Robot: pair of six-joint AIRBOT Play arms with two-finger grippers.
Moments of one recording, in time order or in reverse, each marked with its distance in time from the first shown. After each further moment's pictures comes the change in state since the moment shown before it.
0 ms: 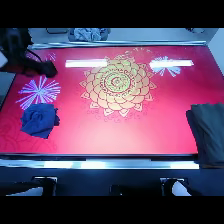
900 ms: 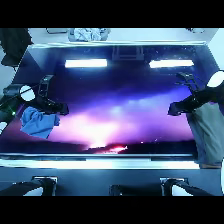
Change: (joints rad) left arm -0.019 0.137 -0.552 -0.065 0.038 -0.036; right arm 0.375 -0.160 -0.195 -0.166 0.312 0.095
